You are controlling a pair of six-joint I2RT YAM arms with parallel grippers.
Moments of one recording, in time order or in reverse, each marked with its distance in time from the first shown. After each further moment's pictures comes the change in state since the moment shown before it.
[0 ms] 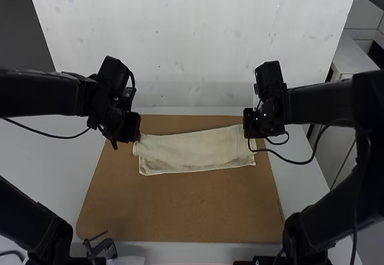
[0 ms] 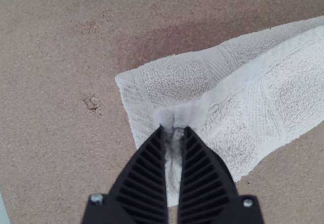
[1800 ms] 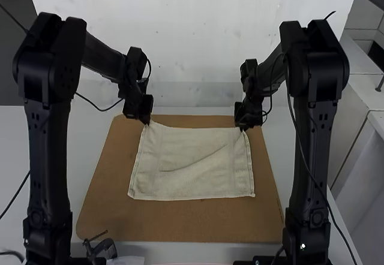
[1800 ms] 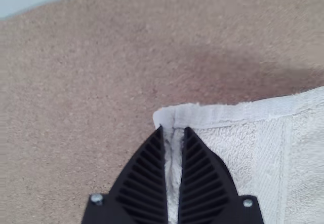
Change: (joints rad) left arm 0.136 0.710 0.597 -0.004 0.026 0.037; right arm -0.069 0.741 0.551 -0.032 0.005 0.059
